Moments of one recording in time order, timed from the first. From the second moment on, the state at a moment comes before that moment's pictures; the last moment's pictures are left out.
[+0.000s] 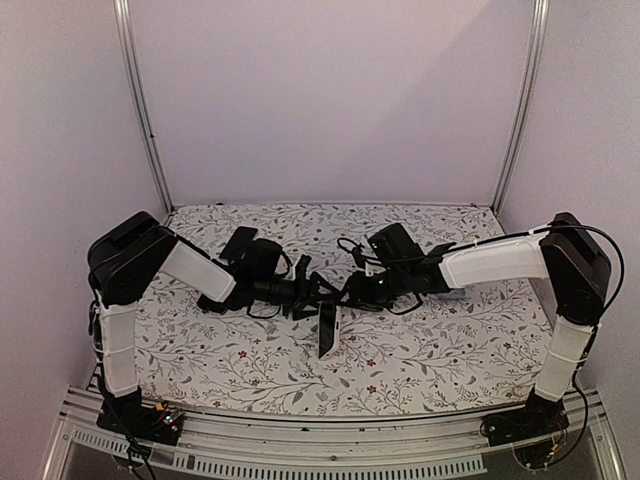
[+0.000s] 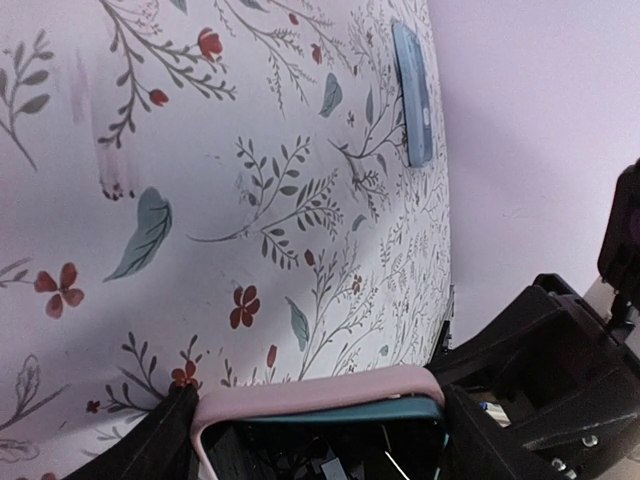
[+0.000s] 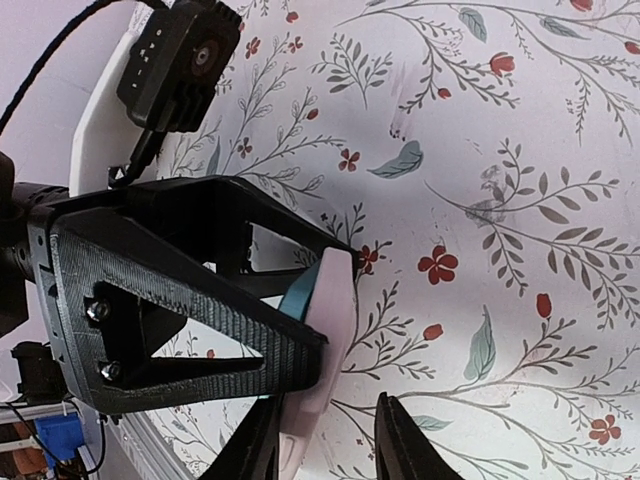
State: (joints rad) left arm -0.68 2.07 1.00 0.50 0.63 -1.00; right arm 0.82 1.84 1.12 -0.10 -0.27 0.73
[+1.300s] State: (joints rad) left arm -0.67 2.07 0.94 0.60 0.64 -1.04; right arm 0.90 1.93 1.39 -0.52 -0.10 0.63
